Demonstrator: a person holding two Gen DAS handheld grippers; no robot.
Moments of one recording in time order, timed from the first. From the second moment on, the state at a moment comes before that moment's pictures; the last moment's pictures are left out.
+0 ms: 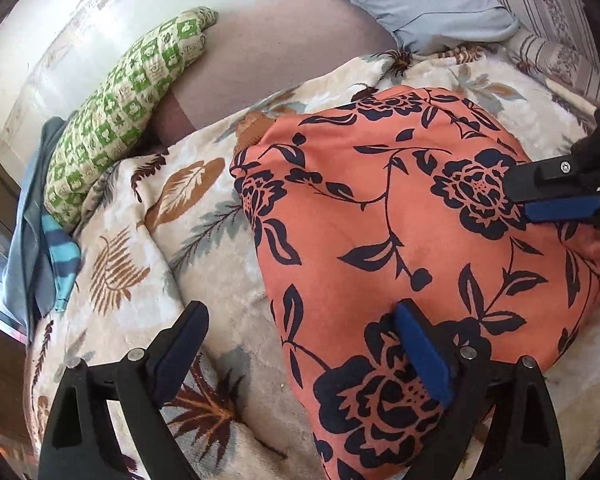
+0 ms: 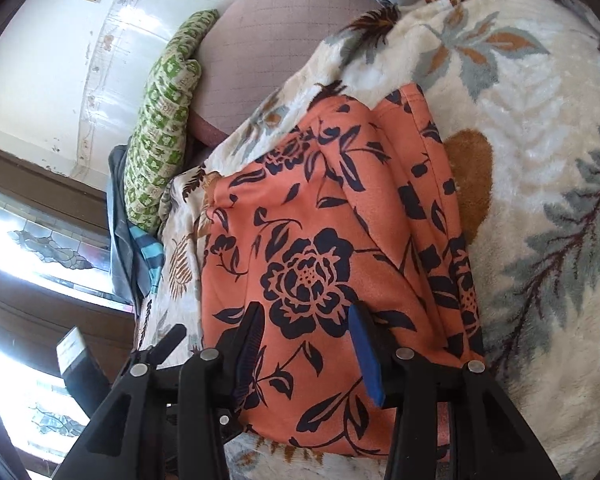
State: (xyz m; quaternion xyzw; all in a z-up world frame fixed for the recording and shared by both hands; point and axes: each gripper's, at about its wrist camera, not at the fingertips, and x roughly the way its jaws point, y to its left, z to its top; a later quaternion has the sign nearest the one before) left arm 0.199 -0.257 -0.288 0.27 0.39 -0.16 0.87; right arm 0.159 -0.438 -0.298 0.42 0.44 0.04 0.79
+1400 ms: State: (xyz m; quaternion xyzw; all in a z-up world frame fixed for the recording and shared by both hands) left arm 0.204 -0.253 -0.290 0.25 0.40 -0.14 0.87; right arm 0.158 -0.438 -0.299 0.39 0.44 0.04 0.81
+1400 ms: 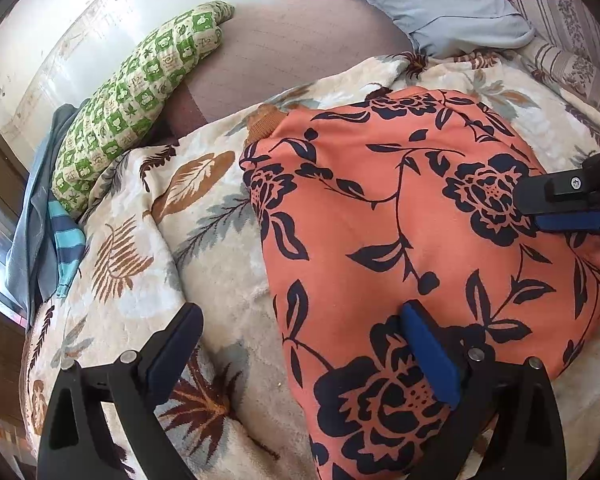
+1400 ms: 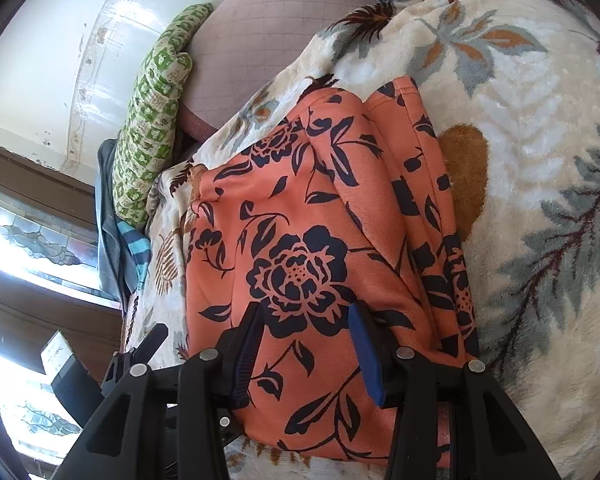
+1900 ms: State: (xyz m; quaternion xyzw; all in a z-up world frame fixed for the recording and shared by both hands) left arm 0.210 -0.245 -0.262 0.22 0.42 -0.16 0.87; right arm 0.141 -0.457 -0.287 0.41 0.40 0.06 0.81
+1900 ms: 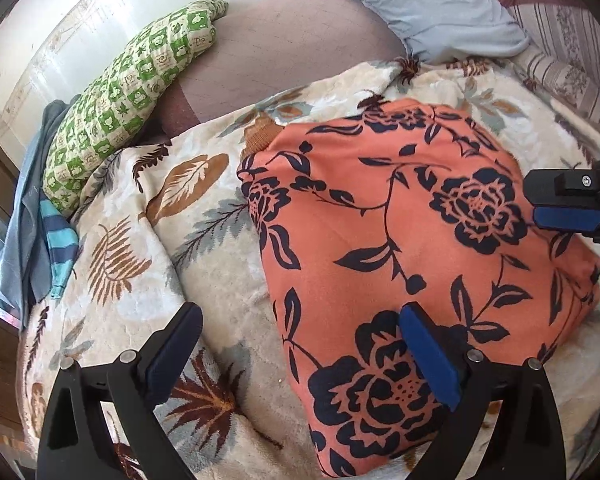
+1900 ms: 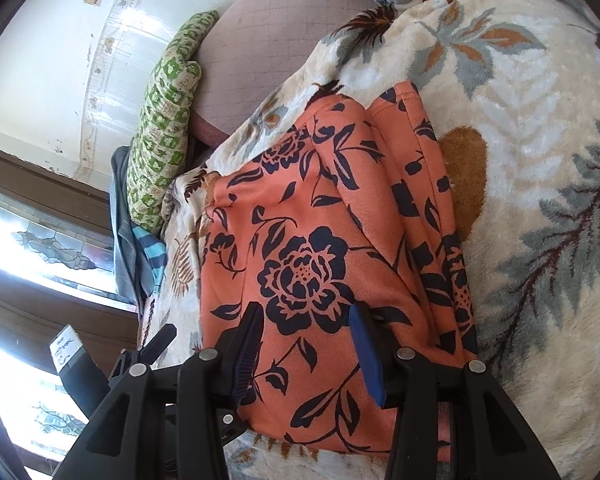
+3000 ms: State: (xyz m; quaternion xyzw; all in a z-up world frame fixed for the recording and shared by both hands) left arm 0.255 -0.217 -0.250 0.15 0.40 -0.13 0.90; right arm 0.139 -0.499 -0.307 0.44 0.40 -0.02 0.80
